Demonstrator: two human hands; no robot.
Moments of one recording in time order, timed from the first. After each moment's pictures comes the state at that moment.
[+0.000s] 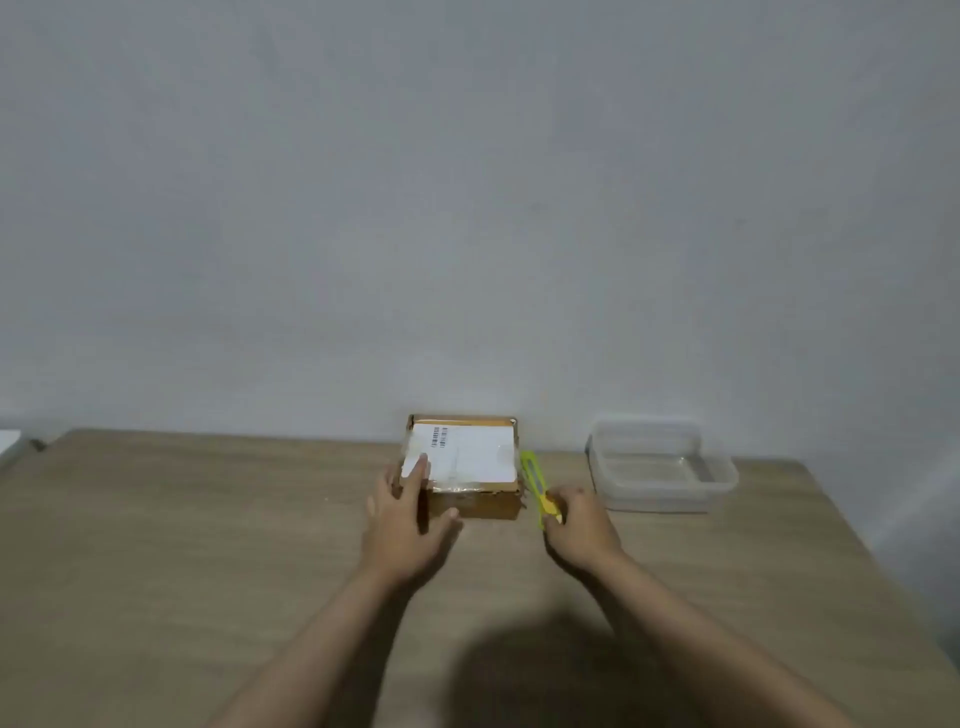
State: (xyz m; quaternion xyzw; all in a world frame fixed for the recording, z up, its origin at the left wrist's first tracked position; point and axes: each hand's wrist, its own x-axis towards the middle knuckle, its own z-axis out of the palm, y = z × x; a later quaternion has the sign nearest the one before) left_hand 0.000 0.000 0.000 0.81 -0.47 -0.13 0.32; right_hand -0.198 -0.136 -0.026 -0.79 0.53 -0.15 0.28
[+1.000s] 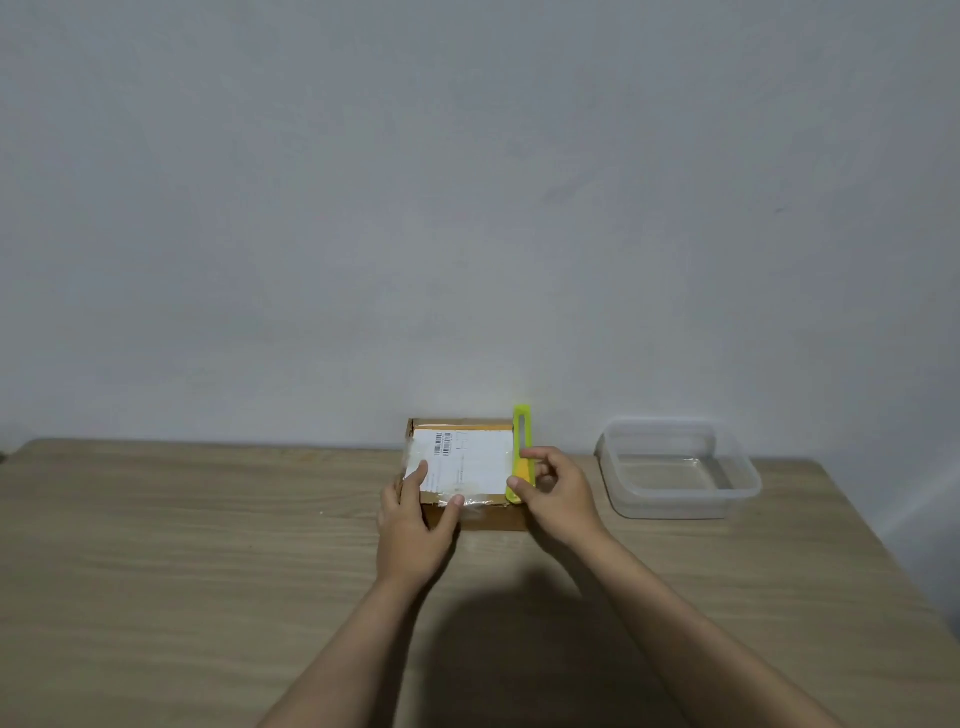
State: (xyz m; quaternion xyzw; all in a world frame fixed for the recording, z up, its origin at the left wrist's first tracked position) left_hand 0.011 -0.037 -0.030 0.79 -0.38 -0.17 0.45; right_hand -0.145 -0.135 0.012 -0.65 0.45 -0.36 0.49
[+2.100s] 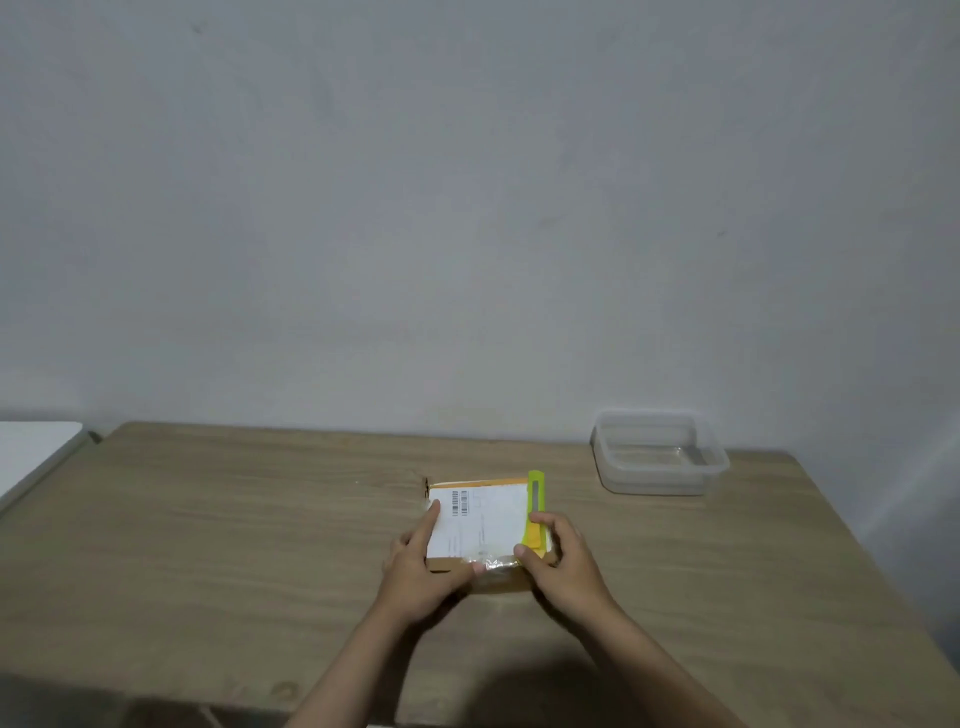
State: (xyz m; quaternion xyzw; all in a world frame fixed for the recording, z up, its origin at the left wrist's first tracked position) left_hand -0.029 0.077 -0.005 0.77 -0.38 -0.32 0.39; right_hand -0.209 -0.021 -0.010 -0.68 0.45 -0.31 0.49
